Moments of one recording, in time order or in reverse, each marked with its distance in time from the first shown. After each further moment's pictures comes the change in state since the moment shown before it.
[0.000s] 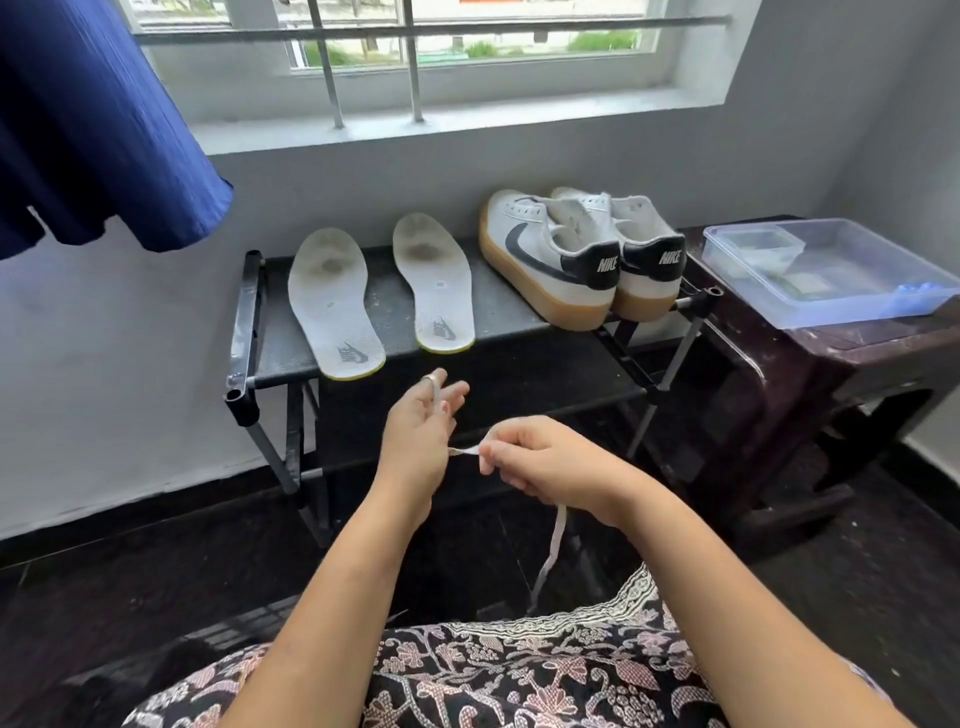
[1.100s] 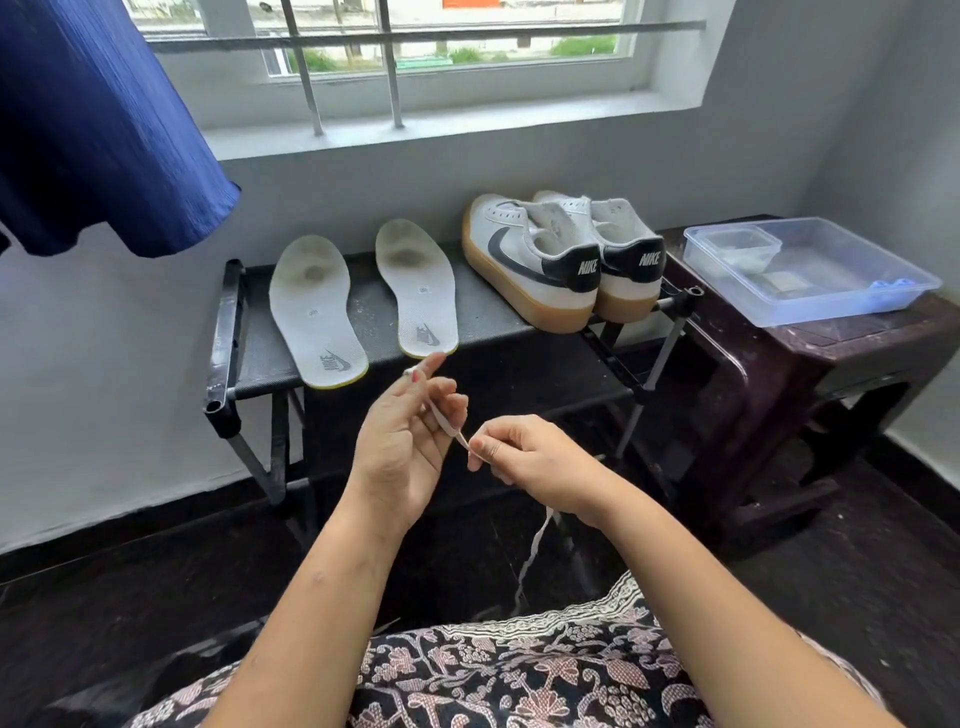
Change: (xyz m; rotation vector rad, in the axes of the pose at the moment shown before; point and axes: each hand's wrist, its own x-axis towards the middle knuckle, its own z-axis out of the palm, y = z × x) left_hand -0.006 0.020 0.005 -0.680 -0.154 -0.069; right_hand 0.007 0.015 -0.001 -0.079 0.149 -0.081
